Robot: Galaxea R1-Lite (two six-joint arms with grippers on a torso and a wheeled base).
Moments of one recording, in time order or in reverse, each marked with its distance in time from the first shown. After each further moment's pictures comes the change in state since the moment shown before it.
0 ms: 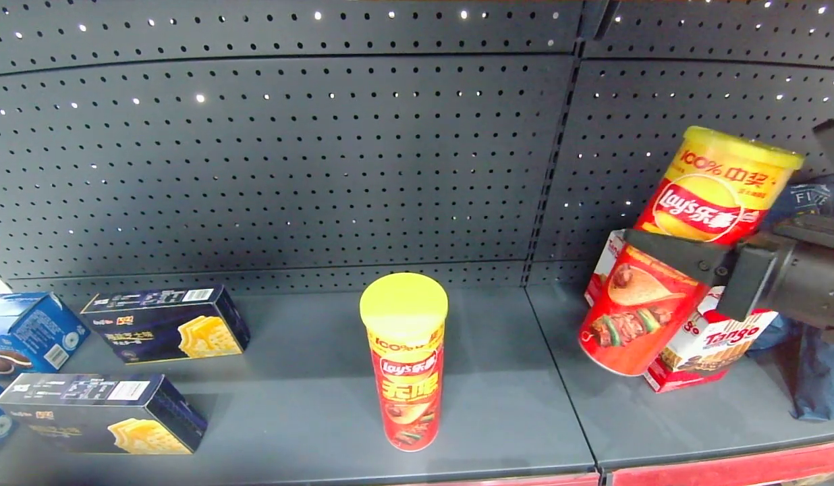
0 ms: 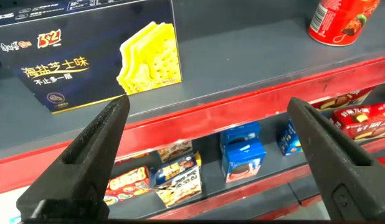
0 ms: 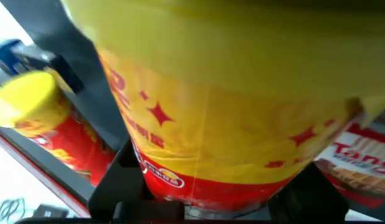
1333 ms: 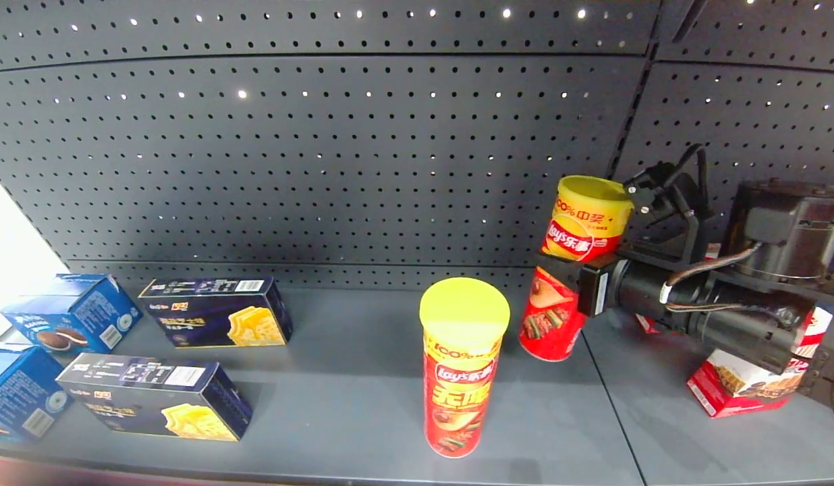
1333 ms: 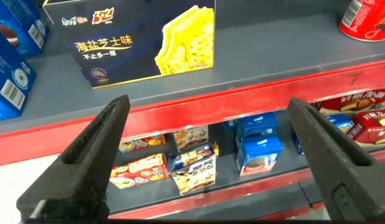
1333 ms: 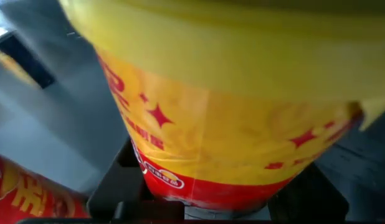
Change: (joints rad) left arm 0.000 0.001 0.000 0.000 0.000 0.000; right arm 0.061 0.331 -0.038 -0.252 -0.107 -0.066
